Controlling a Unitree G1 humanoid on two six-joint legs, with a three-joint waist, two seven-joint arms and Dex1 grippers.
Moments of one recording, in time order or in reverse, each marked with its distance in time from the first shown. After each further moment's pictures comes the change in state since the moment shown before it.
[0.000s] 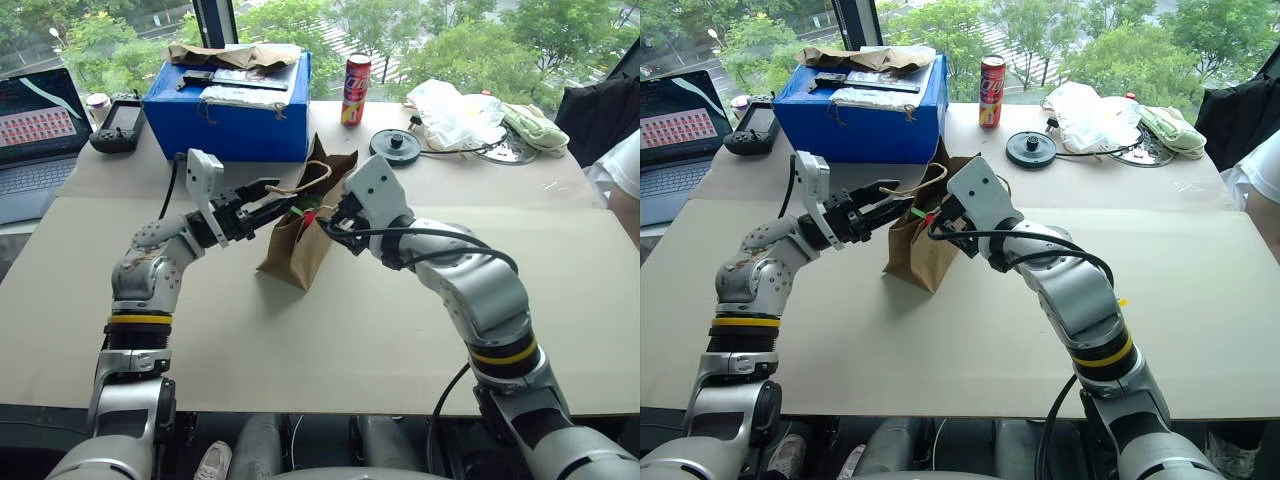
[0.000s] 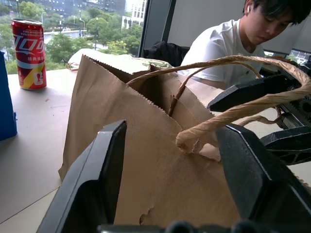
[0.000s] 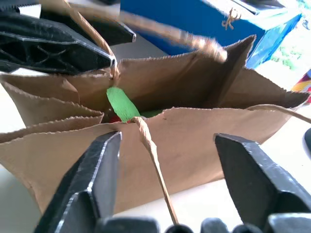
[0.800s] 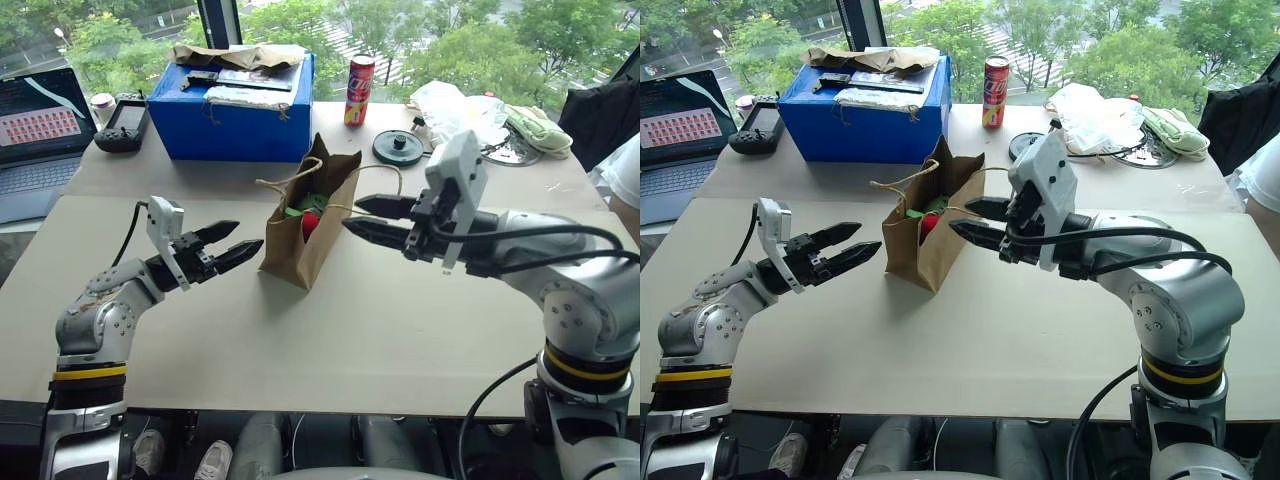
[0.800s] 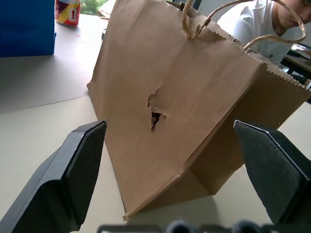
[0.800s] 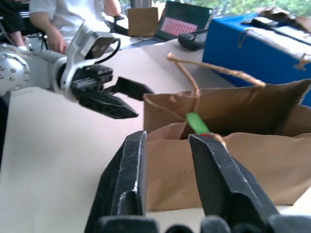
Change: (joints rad) left arm 0.294 0.121 0.077 -0.202 -0.072 0.114 0.037; right arm 0.087 -0.236 -0.238 -0.154 0.456 0.073 0.306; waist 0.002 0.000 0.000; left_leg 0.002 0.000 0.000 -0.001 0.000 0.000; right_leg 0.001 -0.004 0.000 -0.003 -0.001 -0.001
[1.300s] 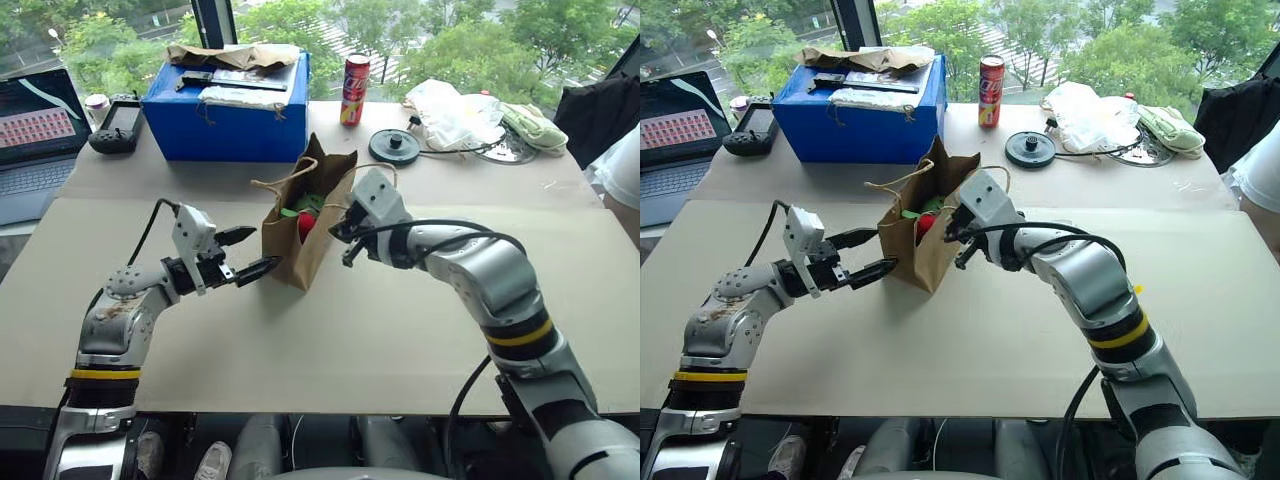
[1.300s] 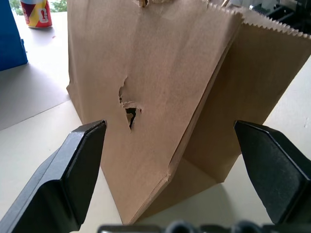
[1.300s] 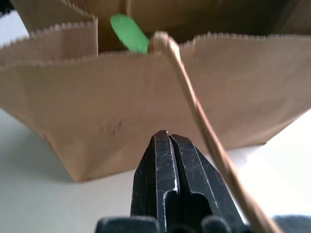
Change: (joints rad) left arm 0.015 -0.003 -0.132 0.002 0.175 -0.191 -0.028; right arm -0.169 0.149 0.314 0.345 -0.329 -0.069 -0.209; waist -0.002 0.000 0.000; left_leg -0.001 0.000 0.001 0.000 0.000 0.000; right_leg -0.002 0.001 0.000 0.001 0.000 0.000
